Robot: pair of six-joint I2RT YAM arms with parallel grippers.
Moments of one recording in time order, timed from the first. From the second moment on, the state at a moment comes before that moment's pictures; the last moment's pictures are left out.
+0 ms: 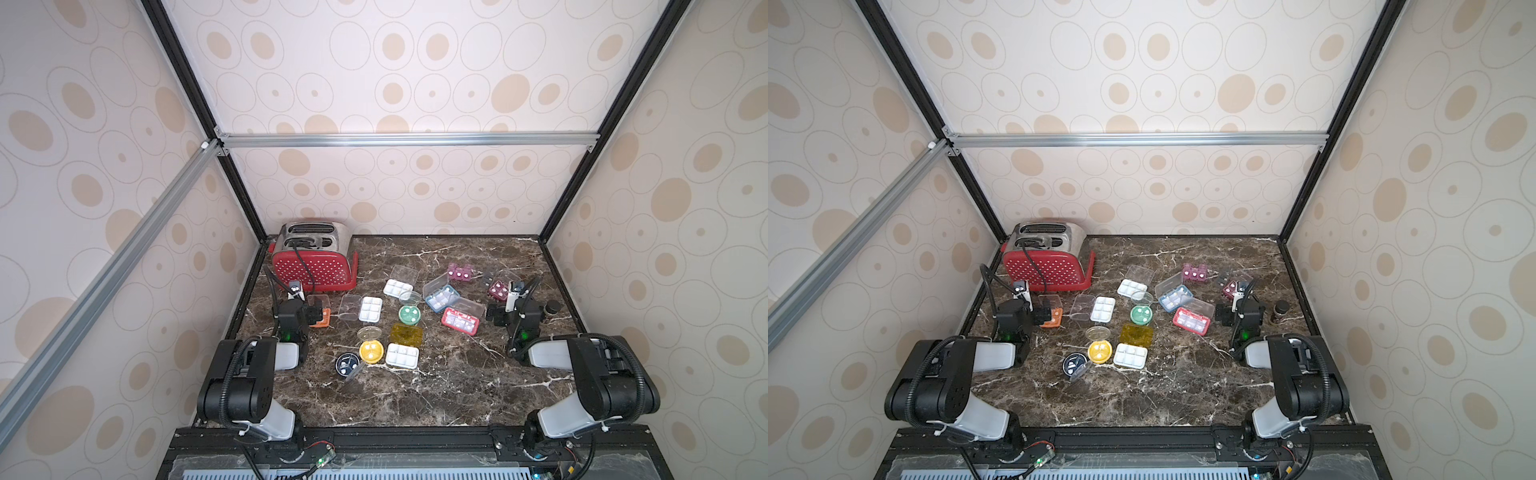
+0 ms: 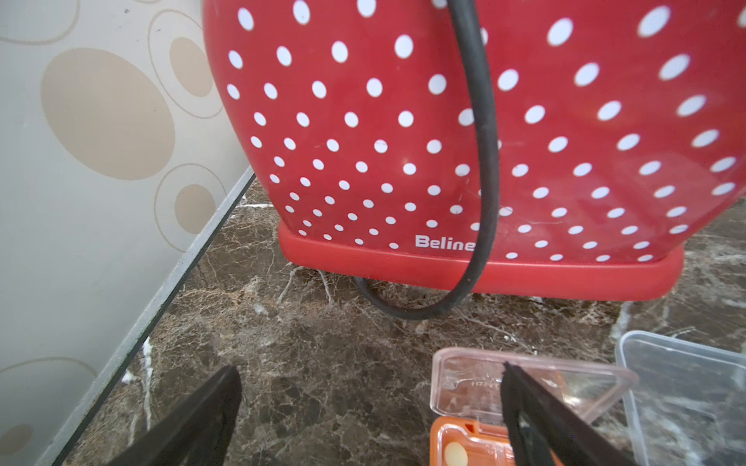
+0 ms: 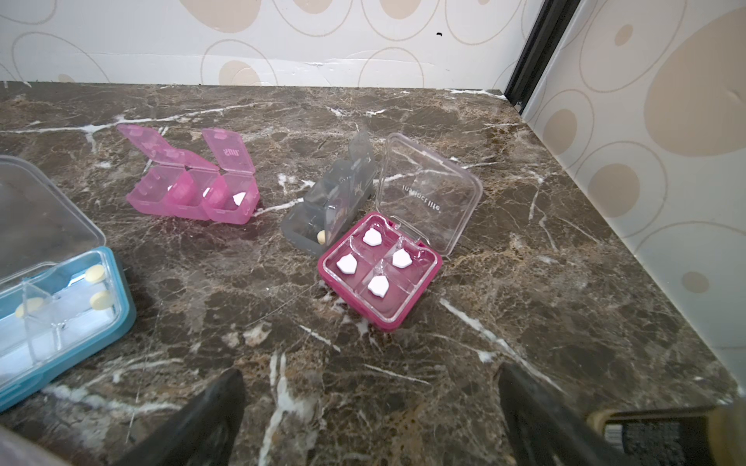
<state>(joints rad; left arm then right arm) 0.01 1.53 0.40 0.75 -0.24 0.05 0.06 1.54 0.40 0.71 0.18 0.01</state>
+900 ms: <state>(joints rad) 0.01 1.20 0.60 0.25 -0.27 0.01 0.07 1.24 0.65 0.06 0.22 0.08</state>
